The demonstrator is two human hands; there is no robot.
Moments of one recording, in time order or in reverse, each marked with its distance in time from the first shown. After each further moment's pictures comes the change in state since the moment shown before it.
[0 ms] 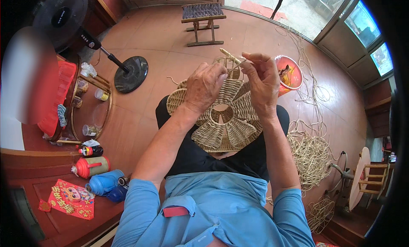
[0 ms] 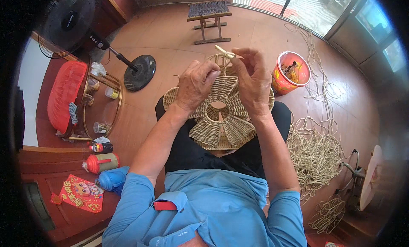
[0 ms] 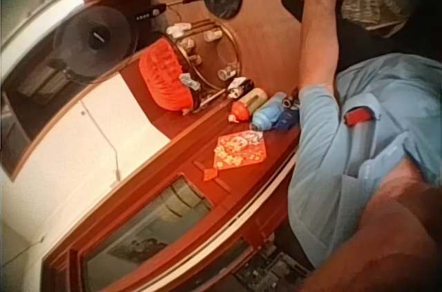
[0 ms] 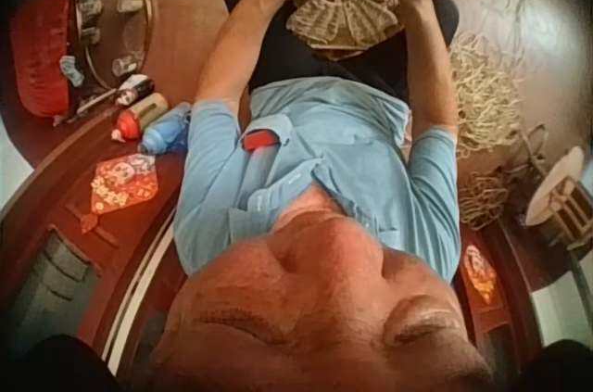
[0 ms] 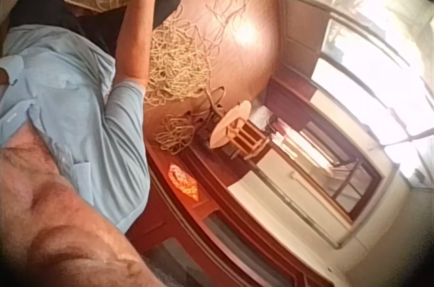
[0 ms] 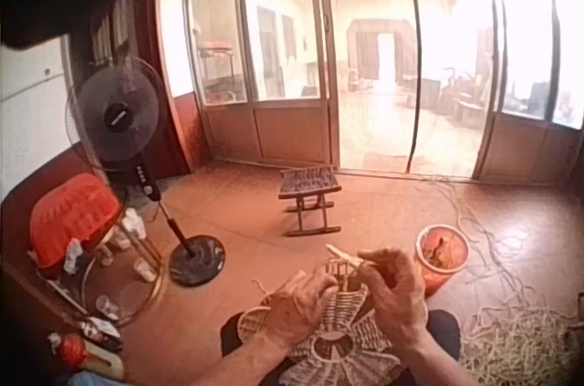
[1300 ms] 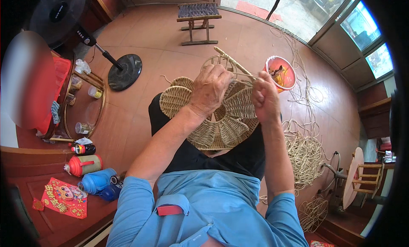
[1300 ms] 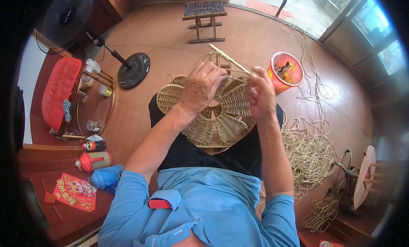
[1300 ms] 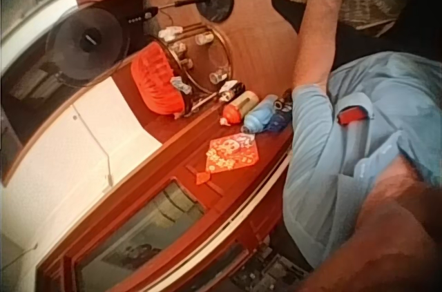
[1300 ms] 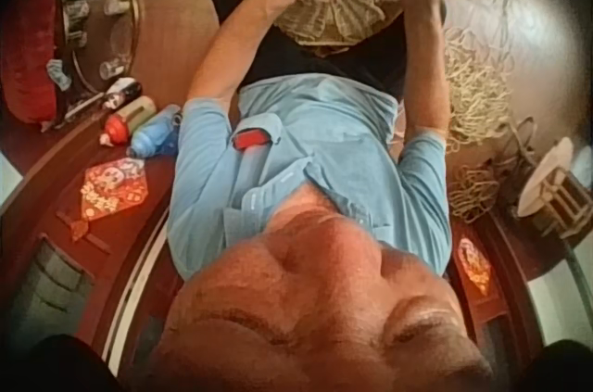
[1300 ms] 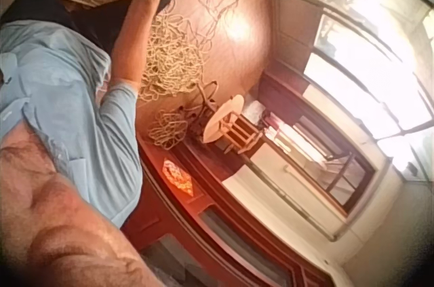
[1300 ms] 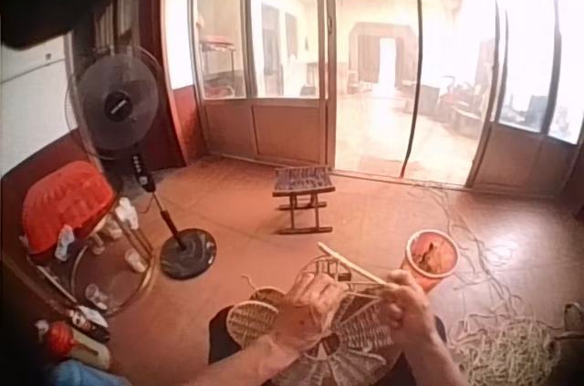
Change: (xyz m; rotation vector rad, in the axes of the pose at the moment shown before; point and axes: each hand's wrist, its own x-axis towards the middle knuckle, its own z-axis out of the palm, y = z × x) left_hand -0.004 0.022 0.019 0.084 0.089 0.164; right_hand -0.020 0.028 -0.068 0.645 -0.012 0.564
